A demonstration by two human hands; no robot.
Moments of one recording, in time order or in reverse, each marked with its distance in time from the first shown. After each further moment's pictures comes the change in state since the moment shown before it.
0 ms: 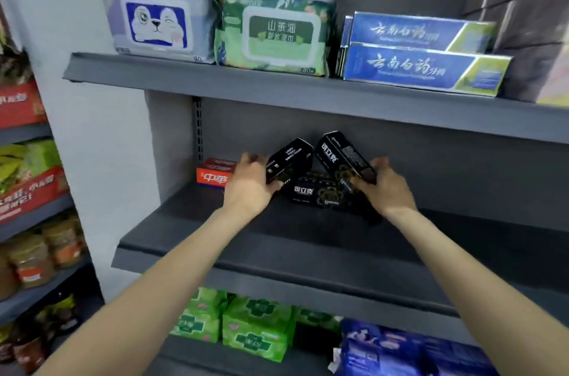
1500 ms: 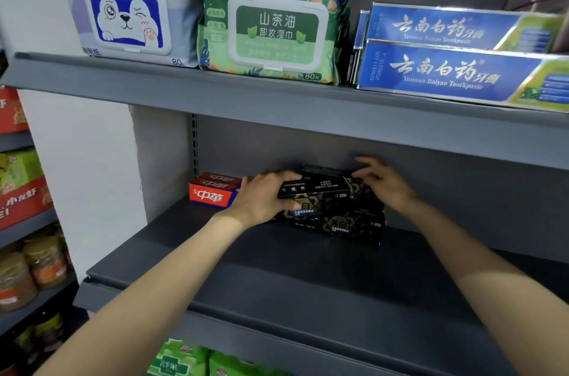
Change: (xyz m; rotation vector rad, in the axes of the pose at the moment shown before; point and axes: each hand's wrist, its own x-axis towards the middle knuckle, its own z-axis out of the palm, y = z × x) left_hand 0.064 -0.009 0.030 0.061 -0.199 0.230; right_hand 0.115 0.026 0.029 0.232 -0.223 -0.193
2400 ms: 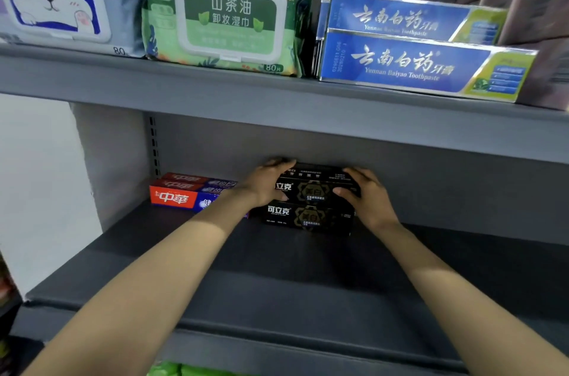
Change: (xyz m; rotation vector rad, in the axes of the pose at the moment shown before) left_hand 0.063 0.015 0.035 0.020 -0.194 0.067; right_hand -0.038 0.030 0.008 -0.249 0.260 -0.036
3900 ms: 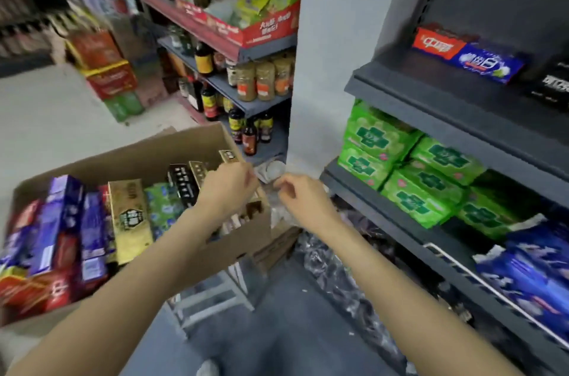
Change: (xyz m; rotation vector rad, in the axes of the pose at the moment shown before) left_hand -0.561 -0.099 0.024 0.087 0.137 -0.945; right_hand -0.374 -0.331 0.173 0.280 -0.930 -0.374
